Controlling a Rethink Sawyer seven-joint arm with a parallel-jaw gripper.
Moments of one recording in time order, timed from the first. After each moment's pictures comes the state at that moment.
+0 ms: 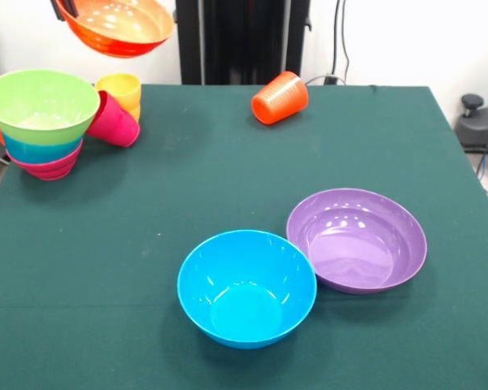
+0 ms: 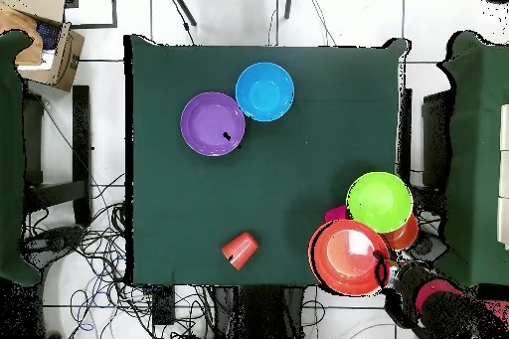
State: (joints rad) arm -1.78 -0.79 1.16 2.23 -0.70 0.69 1.72
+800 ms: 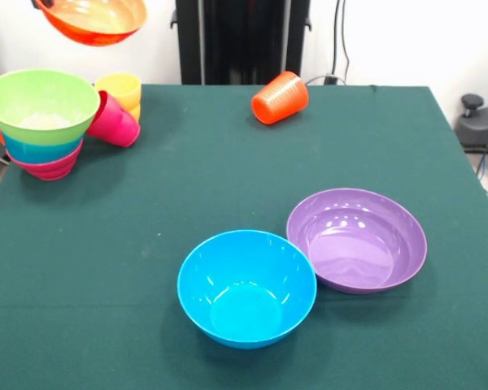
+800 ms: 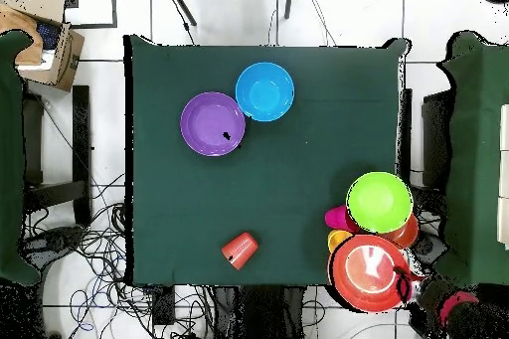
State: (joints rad) arm -1.86 -0.79 1.17 2.16 -0.69 0.83 1.60
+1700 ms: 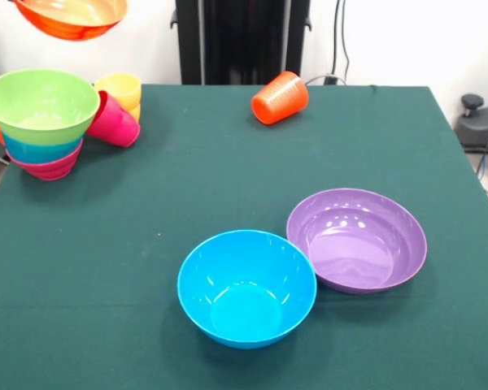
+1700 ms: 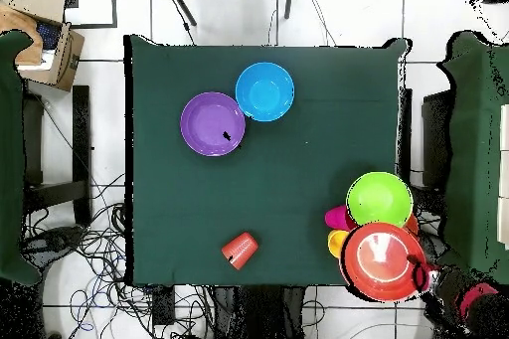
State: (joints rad) arm -1.86 -0.80 1.21 2.11 -0.63 0.85 1.59
